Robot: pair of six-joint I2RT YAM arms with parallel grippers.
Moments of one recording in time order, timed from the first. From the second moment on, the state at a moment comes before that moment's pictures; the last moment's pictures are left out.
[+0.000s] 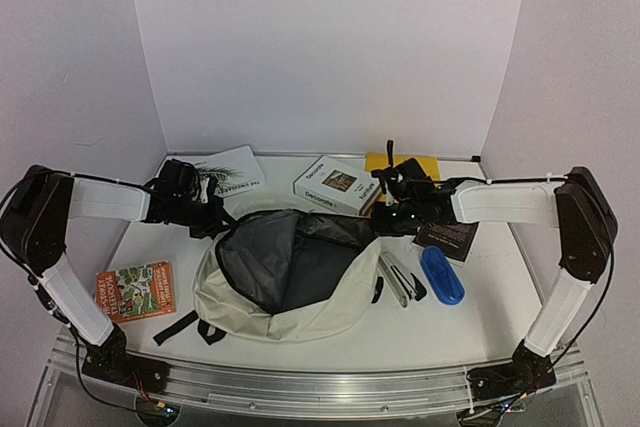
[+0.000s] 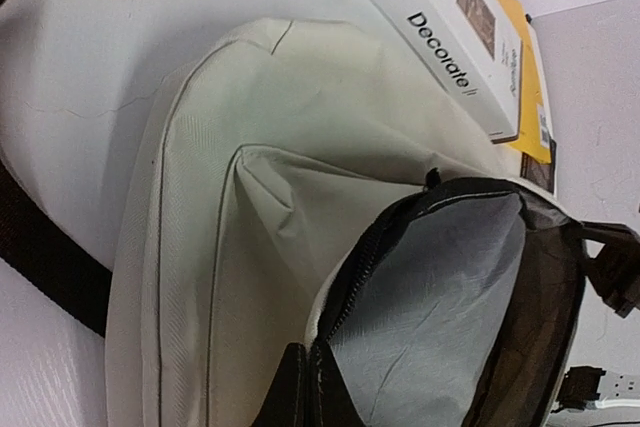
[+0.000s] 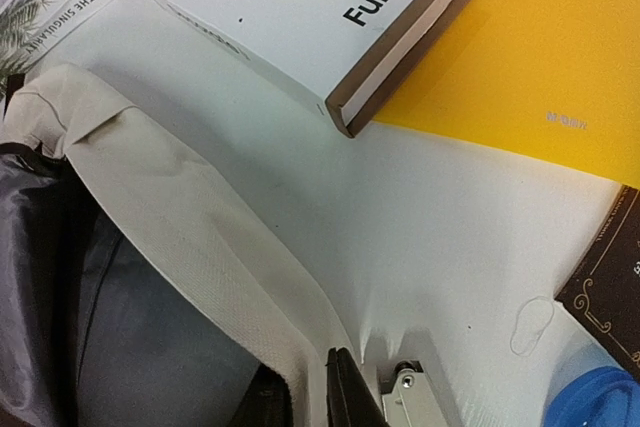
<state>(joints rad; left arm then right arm) -0.35 1.63 0.87 -0.06 0.44 -0.59 0.69 1.75 1.16 -0.29 0.10 0.55</state>
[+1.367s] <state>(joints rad) -0.34 1.42 0.87 -0.07 0.48 -0.68 0.00 1.77 0.95 0.08 -0.33 0.64</state>
